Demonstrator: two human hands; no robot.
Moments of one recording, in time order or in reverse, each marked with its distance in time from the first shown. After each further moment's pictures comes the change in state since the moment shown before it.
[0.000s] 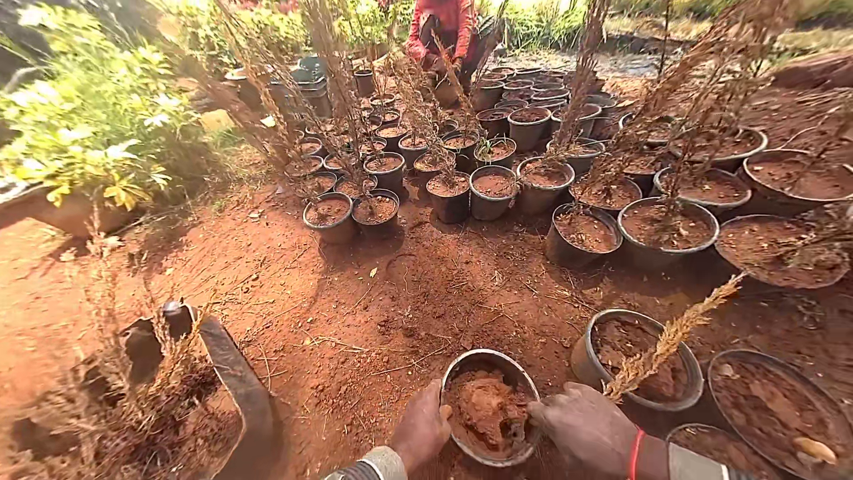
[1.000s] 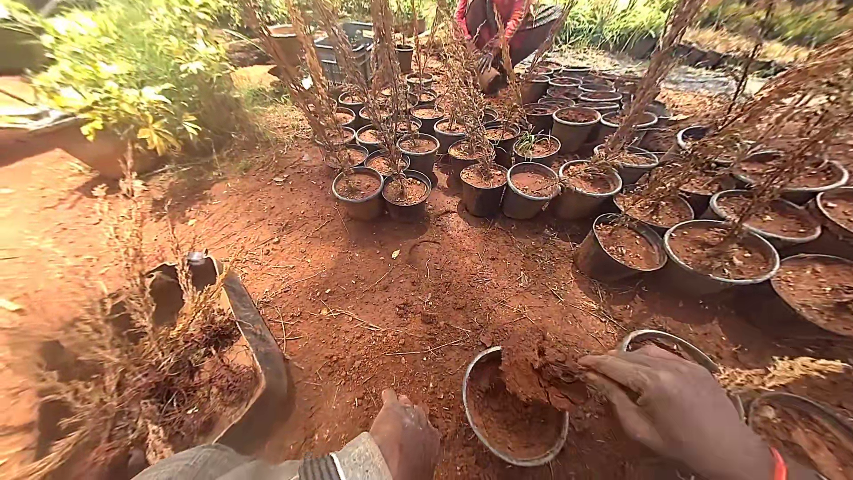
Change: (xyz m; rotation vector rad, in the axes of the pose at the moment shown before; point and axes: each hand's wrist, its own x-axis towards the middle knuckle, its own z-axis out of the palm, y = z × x) left_hand -0.096 0.028 -0.062 0.920 -0.425 0.060; right_hand -0.020 0.021 -0.053 -0.057 0.969 -0.017
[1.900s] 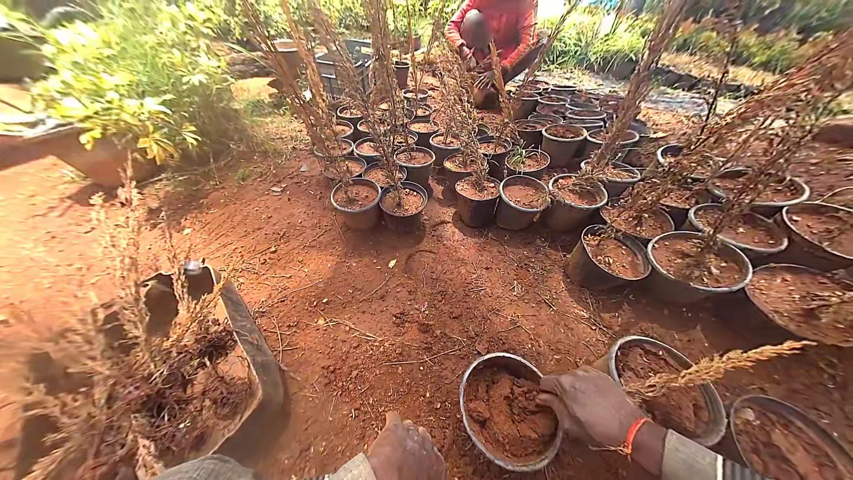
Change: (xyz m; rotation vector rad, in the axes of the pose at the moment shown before) left_hand -0.022 0.005 0.000 0.052 0.027 0.113; right_hand 0.017 -0.011 0.055 -0.039 -1.037 0.206
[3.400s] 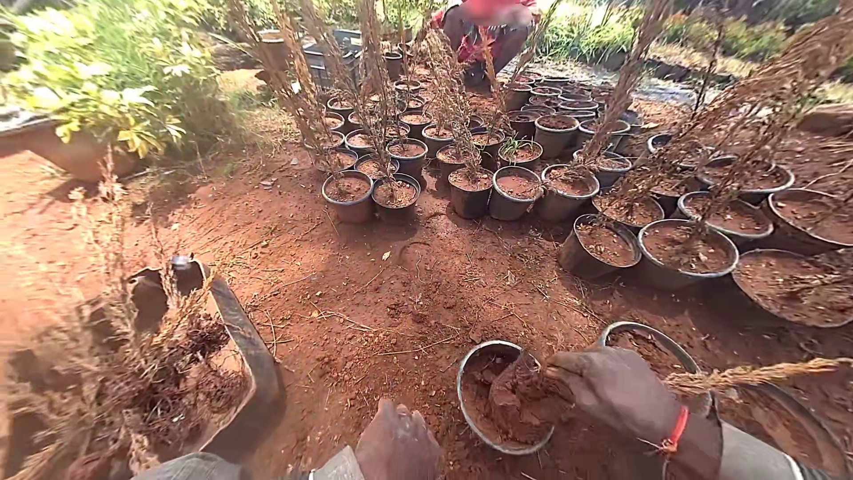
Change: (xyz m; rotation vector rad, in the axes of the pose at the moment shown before) left_hand -0.007 0.002 0.000 -0.027 0.068 -0.008; right_hand -0.043 0.011 -0.012 0.135 0.579 -0.105
